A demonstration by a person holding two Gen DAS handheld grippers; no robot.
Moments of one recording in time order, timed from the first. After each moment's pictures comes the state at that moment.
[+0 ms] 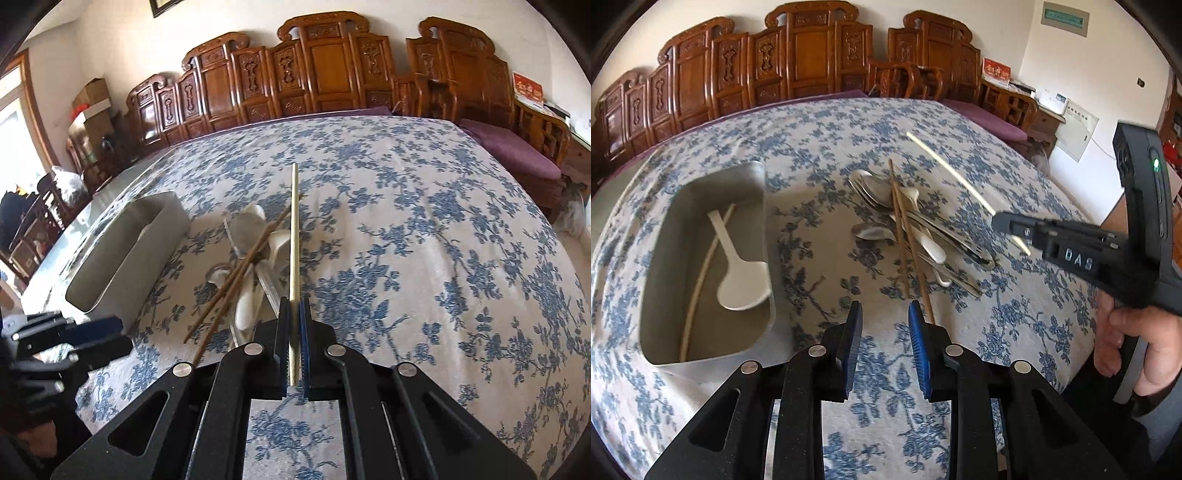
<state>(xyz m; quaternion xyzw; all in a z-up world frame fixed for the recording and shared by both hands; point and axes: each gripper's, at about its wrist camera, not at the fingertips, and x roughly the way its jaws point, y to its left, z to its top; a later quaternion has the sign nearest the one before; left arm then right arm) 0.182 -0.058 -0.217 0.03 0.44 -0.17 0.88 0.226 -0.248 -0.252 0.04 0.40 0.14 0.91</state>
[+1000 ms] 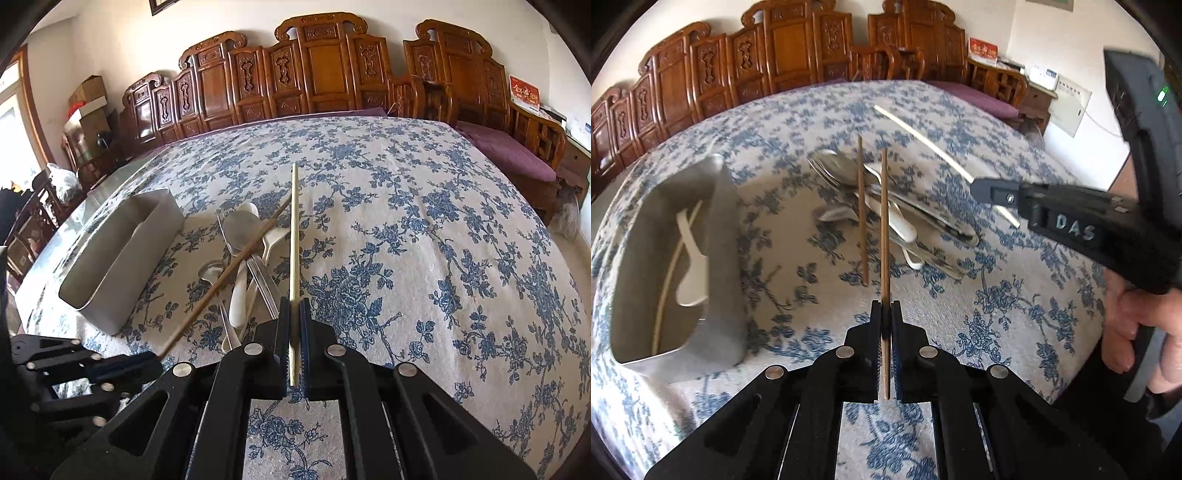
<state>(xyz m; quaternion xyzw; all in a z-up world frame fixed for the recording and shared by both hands) 0.180 -0.087 -0.233 0.06 0.44 -0.18 0.88 0.224 -0.245 -0.254 0.03 0.40 0.13 0.91</state>
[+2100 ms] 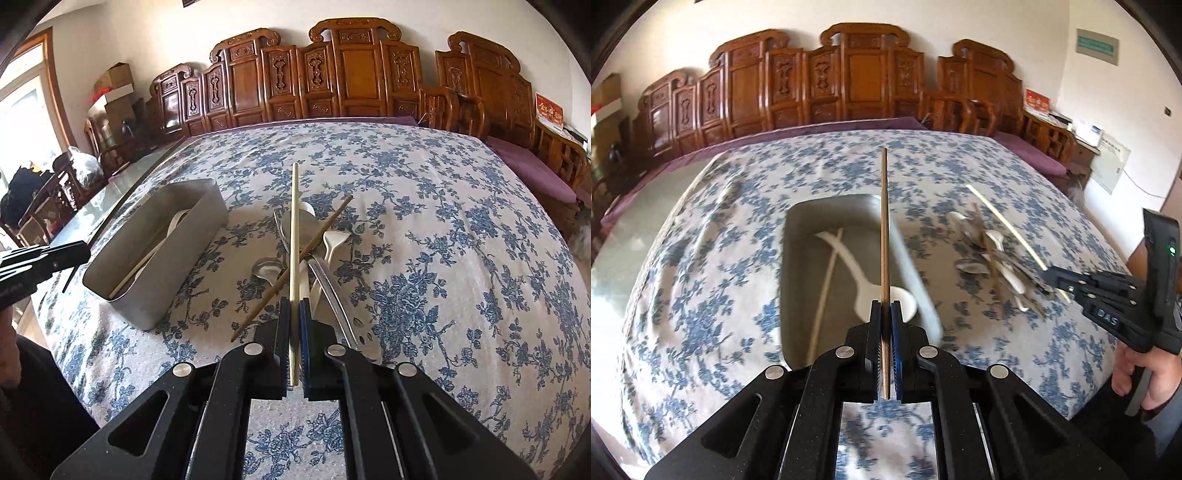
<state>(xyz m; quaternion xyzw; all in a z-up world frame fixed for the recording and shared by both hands) 0.182 0.041 -0.177 0.01 0.40 -0.09 0.91 0.215 -0.202 -0.249 0.01 0.39 0.18 0.90</state>
